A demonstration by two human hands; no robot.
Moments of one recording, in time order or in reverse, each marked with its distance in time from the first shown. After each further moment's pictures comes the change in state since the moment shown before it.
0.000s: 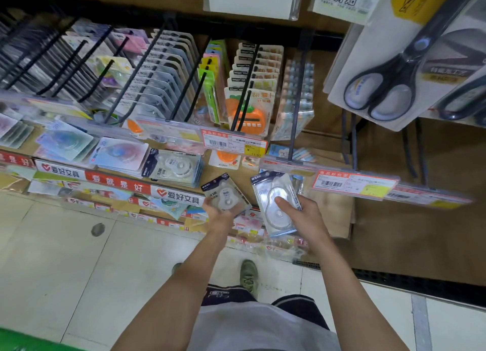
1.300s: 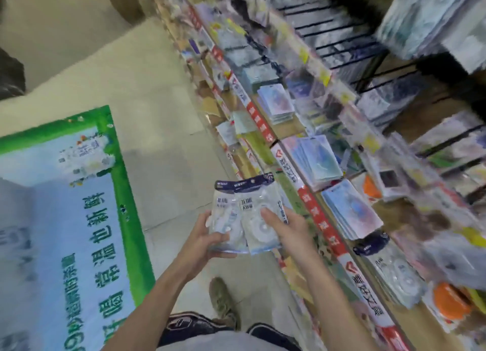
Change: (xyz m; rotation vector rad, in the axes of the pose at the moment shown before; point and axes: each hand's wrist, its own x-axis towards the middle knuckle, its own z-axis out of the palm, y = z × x) left_hand -0.052 0.041 -0.481 -0.604 0.165 0.183; right_hand -0.072 -0.043 0.503 -0.484 -0.934 -0.125
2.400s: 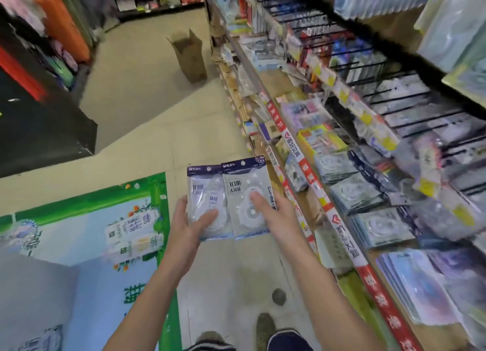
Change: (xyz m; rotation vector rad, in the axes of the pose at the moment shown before) left_hand 0.285 0.437 -0.238 -0.006 0.411 0.453; right_hand 0.465 -0.298 0.283 0.111 -0.210 -0.197
